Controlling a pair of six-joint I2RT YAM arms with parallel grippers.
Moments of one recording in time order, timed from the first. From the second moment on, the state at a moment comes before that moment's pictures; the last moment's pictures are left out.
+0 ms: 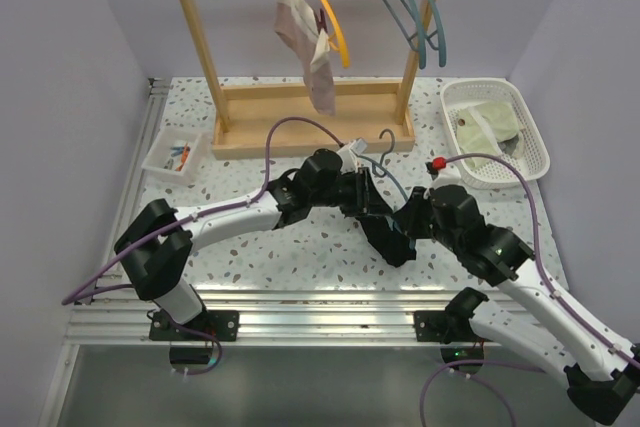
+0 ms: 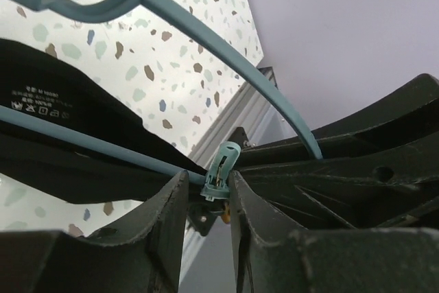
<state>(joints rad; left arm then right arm) -0.91 1.62 1.08 0.12 0.36 -0.97 0.70 0.71 0.77 -0.66 0.21 0.61</state>
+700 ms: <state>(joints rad) -0.95 1.60 1.15 0.04 0.17 -0.64 0.70 0.77 0.96 -0.82 0.11 0.64</state>
